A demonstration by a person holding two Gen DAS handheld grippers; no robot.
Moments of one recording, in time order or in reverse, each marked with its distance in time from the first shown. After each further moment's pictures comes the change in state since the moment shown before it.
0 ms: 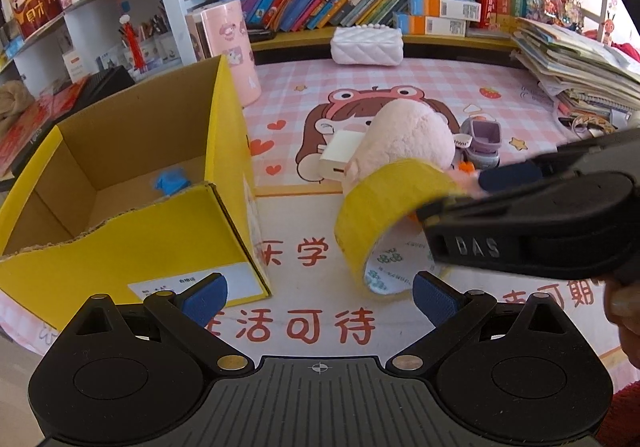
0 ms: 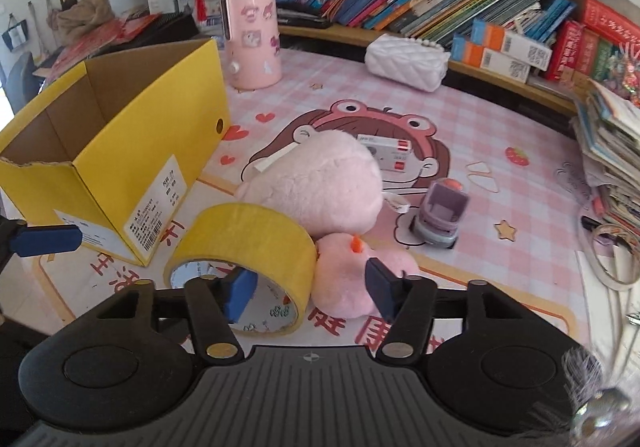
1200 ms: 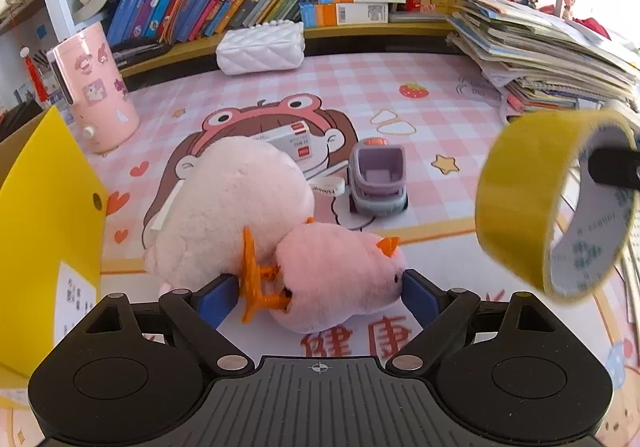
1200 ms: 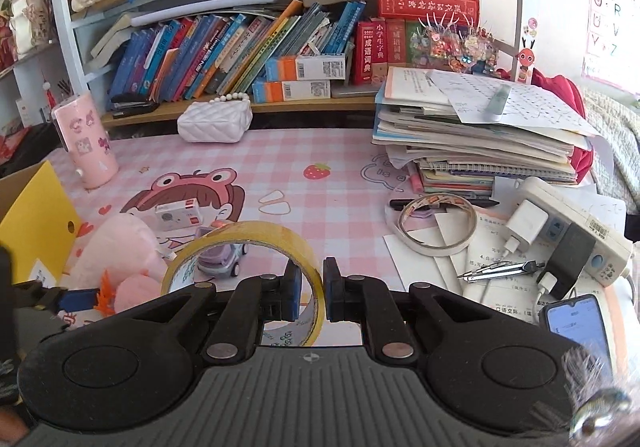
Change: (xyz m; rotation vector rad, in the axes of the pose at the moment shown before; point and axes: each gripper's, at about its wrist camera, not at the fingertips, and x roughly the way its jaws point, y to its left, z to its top) left arm 0.070 -0.101 0.053 0.091 0.004 -0.123; right arm -0.081 -0.123 -0.027 0.325 -0.149 -0.290
